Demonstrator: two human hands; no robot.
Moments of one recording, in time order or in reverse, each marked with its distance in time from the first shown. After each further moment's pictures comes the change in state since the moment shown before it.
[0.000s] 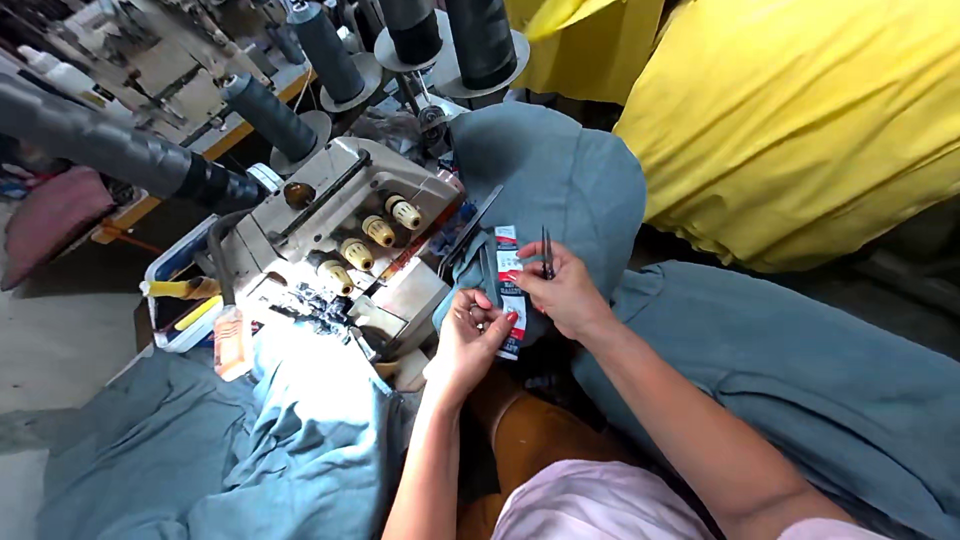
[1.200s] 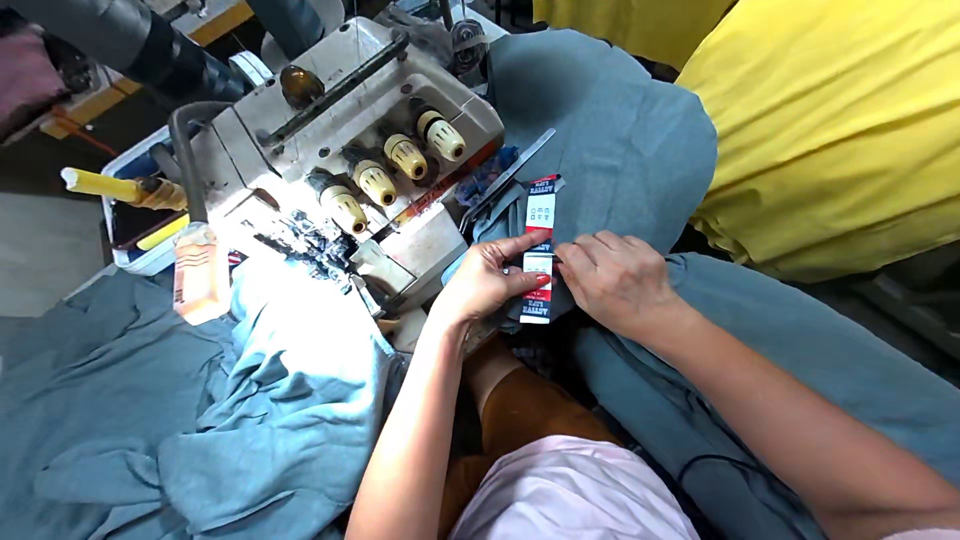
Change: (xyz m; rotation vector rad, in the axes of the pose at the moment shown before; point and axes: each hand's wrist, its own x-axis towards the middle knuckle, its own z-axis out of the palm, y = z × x) left_hand 0.045 -0.027 -0.026 -0.066 -0.281 -0.096; right_hand 0.010 0.030 -0.038 -1.433 -0.073 -1.128
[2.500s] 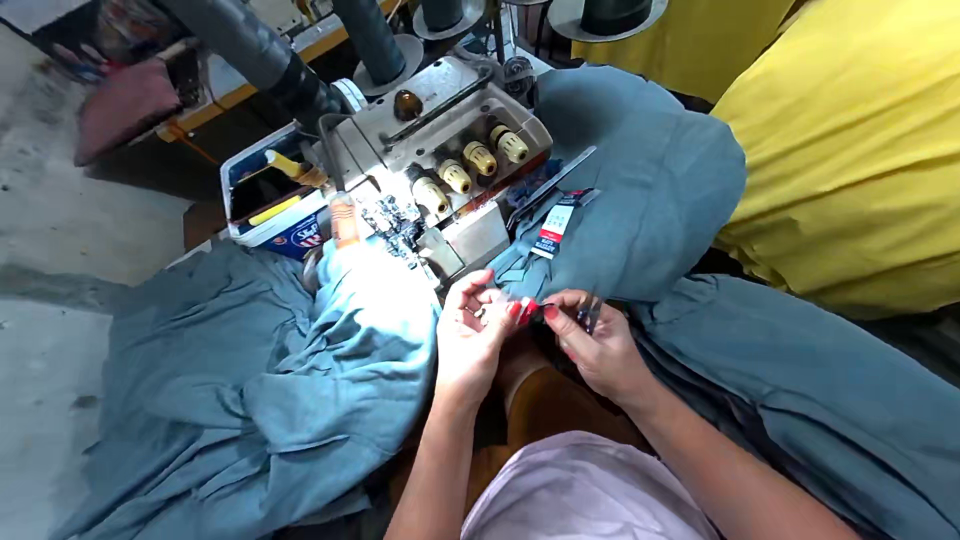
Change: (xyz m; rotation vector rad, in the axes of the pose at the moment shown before) left_hand -0.112 0.005 0.029 -0.293 0.611 0.349; right_hand 0.002 -0.114 -0.026 1.456 0.181 0.647
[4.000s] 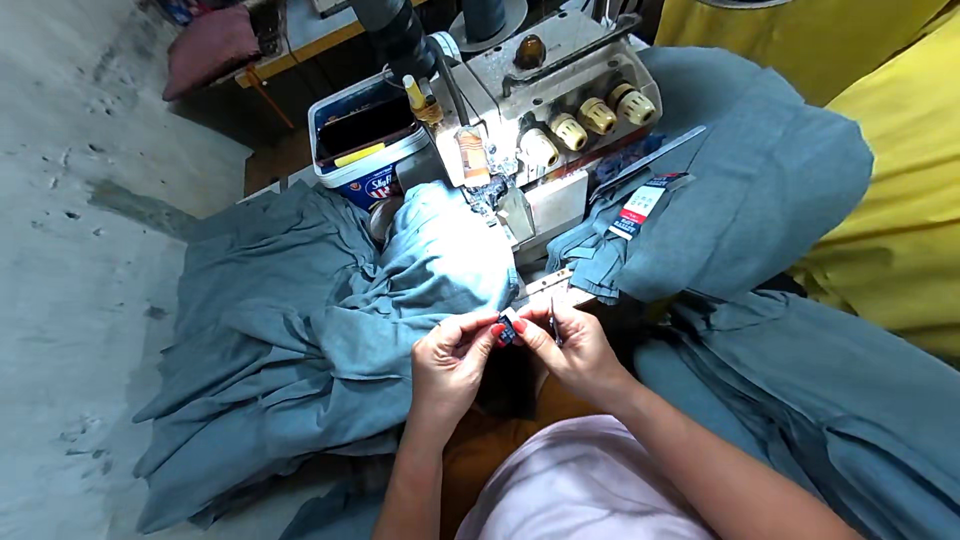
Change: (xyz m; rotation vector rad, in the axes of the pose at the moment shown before) left_hand -0.057 0.036 -0.083 0.483 0.094 0.390; right_hand -0.018 -0.002 0.082 -0.126 -0.295 -0.066
